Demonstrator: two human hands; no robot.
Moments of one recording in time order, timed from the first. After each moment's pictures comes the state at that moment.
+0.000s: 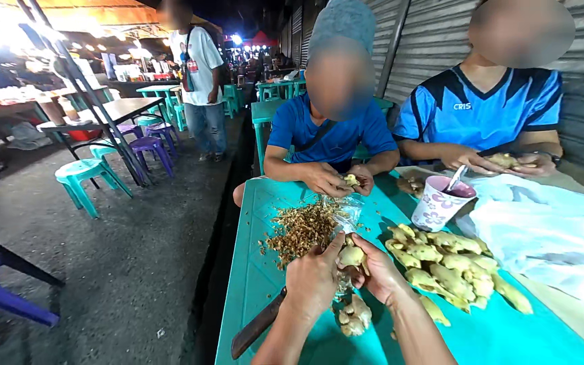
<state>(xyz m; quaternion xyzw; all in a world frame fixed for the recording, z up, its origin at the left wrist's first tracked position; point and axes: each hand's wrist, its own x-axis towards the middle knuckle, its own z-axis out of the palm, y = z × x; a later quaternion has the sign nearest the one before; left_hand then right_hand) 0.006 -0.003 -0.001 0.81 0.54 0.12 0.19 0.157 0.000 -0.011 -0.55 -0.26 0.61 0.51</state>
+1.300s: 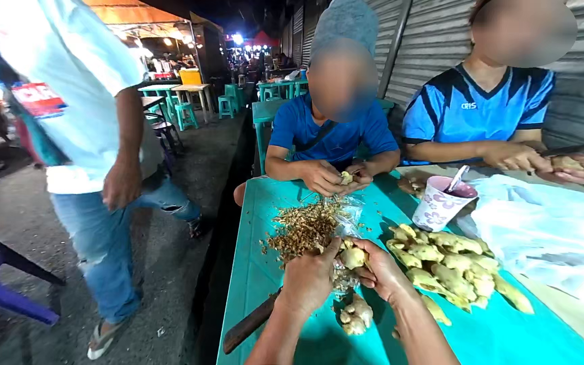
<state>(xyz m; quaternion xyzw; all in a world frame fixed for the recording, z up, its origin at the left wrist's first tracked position) -0.004 0.006 0.001 0.82 0.52 0.06 0.23 0.163 0.002 -0.014 -0.58 -0.29 0.59 0.48</state>
